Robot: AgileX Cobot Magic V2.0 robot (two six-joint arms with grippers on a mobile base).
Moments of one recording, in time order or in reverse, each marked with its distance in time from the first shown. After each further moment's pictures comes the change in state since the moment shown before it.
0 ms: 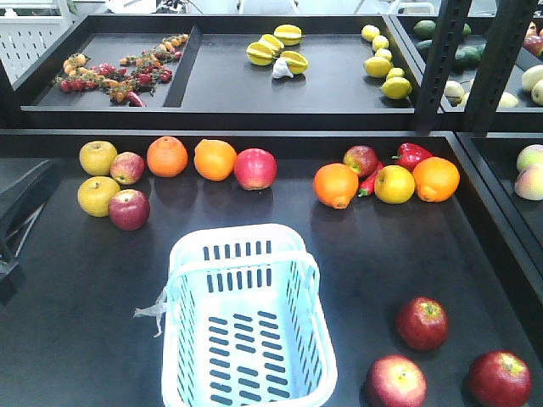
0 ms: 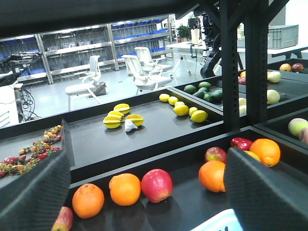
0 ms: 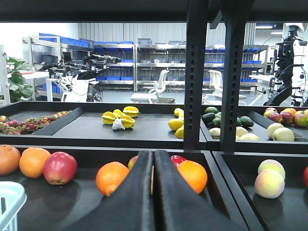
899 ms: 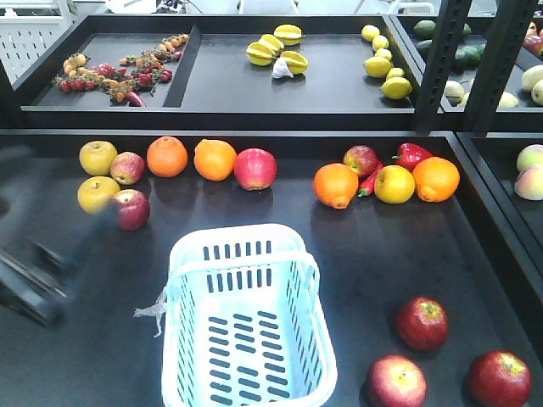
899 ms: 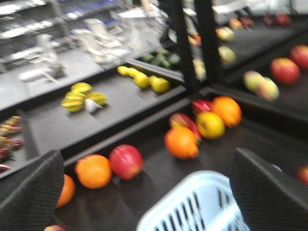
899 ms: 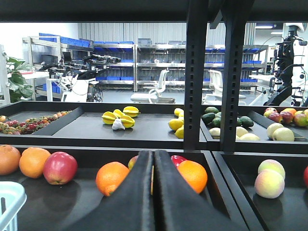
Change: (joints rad) left arm 0.000 0.073 0.000 0.078 0.113 -0.039; right arm 0.000 0.000 0.000 0.000 0.000 0.000
